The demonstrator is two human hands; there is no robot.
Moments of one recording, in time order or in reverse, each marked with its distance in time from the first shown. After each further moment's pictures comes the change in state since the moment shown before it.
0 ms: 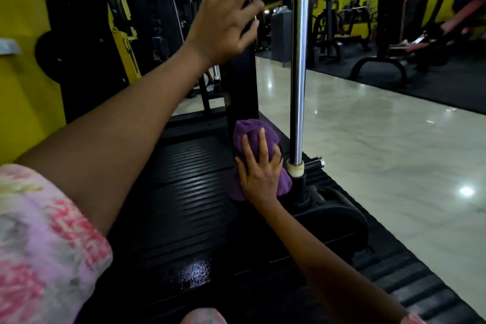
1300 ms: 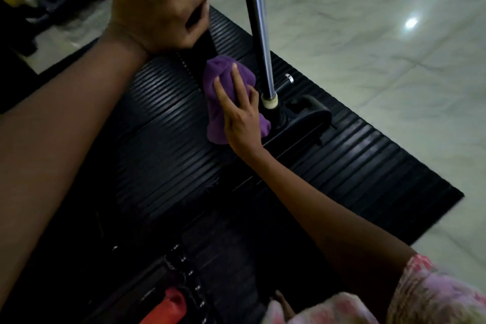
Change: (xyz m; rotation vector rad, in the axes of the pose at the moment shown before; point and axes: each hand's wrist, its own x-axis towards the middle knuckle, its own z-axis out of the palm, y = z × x) left_hand 0.000 -0.026 0.016 -0.291 -0.090 0.295; right_hand 0.082 -0.058 -0.065 0.160 -0.272 0.391
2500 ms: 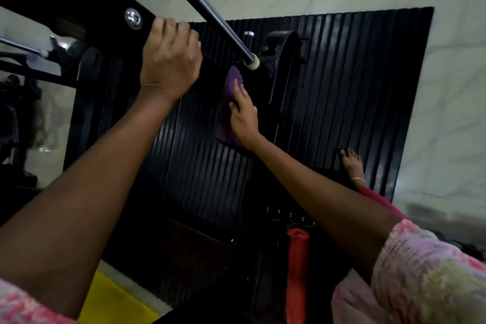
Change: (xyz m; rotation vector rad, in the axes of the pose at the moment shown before) left_hand 0.028 -0.023 -0.021 -0.097 0.010 0.340; right_hand 0.021 -0.121 0.021 0.426 0.232 1.146
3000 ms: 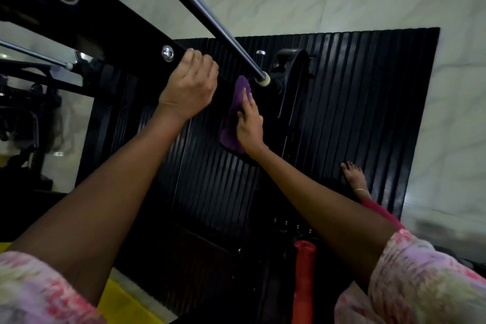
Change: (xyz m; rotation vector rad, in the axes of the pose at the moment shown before) left_hand -0.004 -0.011 -0.003 0.120 0.027 0.234; right_hand -0.001 -0.029 0.003 -0.014 0.032 -0.030
